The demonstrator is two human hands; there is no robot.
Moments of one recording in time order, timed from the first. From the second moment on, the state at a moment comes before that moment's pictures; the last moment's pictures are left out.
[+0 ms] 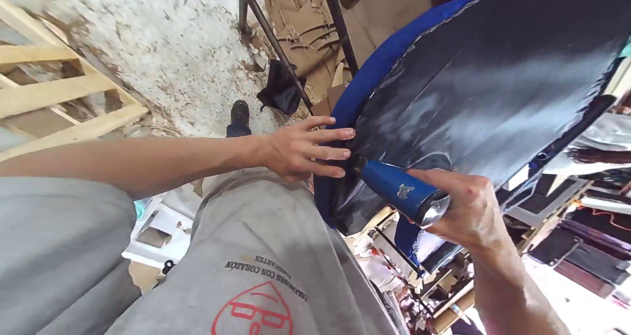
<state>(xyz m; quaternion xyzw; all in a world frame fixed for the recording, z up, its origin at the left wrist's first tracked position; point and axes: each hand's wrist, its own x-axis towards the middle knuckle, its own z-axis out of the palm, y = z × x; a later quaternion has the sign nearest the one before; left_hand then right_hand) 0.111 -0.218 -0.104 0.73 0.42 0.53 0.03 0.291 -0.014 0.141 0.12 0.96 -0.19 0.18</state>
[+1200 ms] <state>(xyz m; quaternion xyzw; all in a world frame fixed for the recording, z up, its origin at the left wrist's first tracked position) 0.149 -0.227 -0.131 0.67 0.47 0.58 -0.02 0.295 -0.006 0.142 0.09 0.96 -0.18 0.17</state>
